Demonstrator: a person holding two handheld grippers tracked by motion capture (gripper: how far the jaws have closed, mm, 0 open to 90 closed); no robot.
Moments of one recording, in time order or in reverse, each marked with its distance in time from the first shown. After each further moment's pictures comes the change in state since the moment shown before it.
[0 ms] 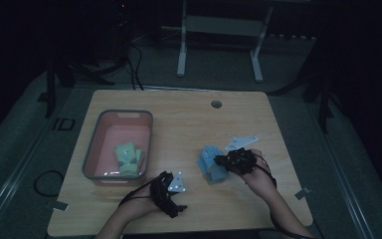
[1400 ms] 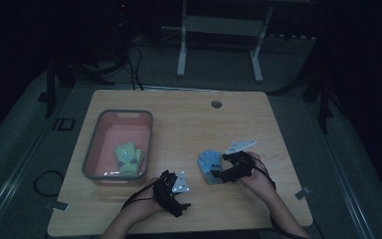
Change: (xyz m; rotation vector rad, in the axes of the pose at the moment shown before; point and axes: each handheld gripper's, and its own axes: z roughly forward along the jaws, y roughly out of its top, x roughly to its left) left arm -0.009 0.013 0.000 -0.021 0.061 -0.013; right arm -0.015 -0.027 0.023 0.013 0.069 0.069
